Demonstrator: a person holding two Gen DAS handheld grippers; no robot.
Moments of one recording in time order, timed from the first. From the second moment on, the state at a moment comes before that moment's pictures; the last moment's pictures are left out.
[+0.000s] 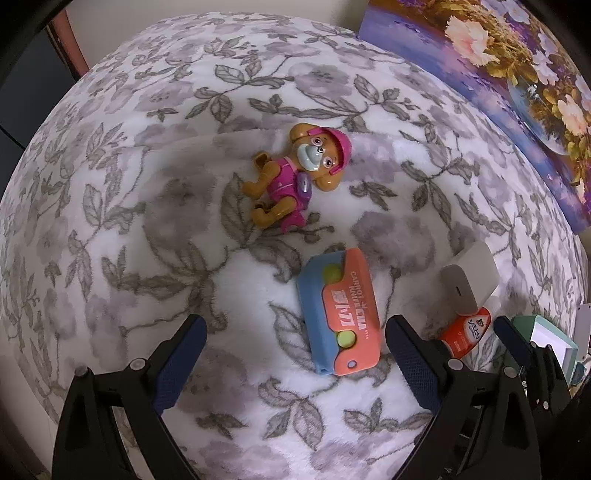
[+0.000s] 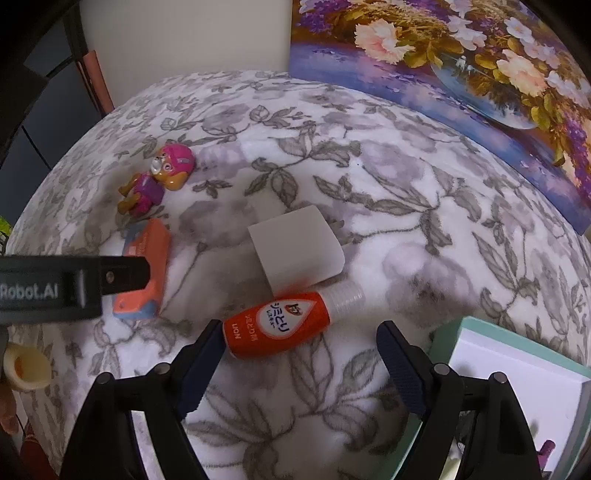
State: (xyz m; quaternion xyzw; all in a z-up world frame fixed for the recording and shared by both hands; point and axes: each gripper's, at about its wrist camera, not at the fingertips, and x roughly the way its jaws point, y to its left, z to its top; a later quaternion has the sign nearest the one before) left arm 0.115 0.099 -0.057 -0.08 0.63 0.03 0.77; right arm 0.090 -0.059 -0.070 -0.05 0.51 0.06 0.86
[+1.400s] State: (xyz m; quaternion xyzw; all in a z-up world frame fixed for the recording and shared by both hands) left arm 0.117 0.050 -0.026 -0.07 0.59 -0.02 0.81; right arm 0.073 -0.067 -0.047 0.02 0.50 0.04 0.87
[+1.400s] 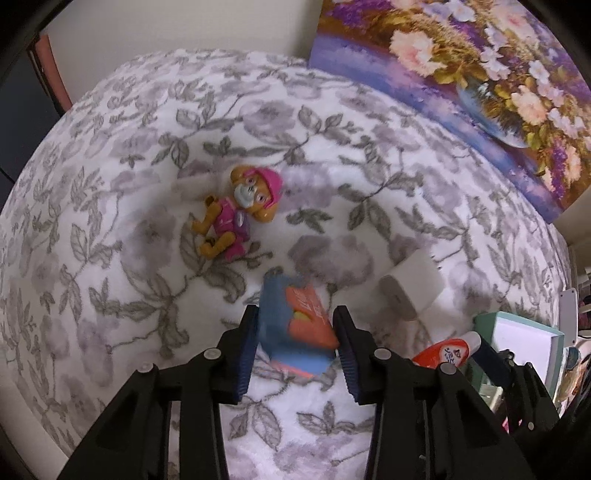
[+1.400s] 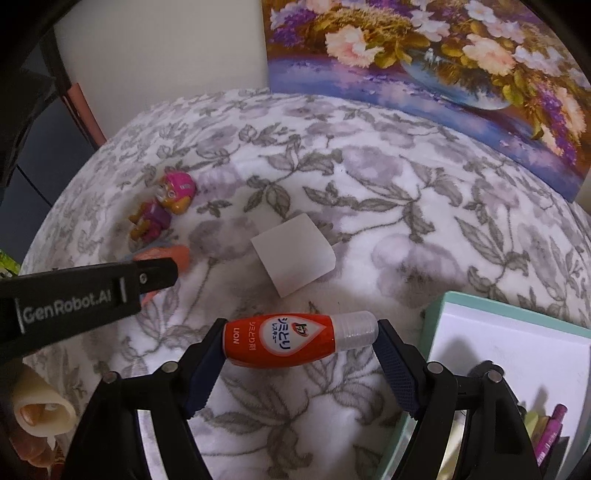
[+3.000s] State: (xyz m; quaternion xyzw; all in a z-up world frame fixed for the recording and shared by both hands) left arm 0.016 -0.064 0.067 0.02 0.50 -0.18 0.85; right arm -0.034 -0.233 0.006 0.15 0.48 -0.20 0.84
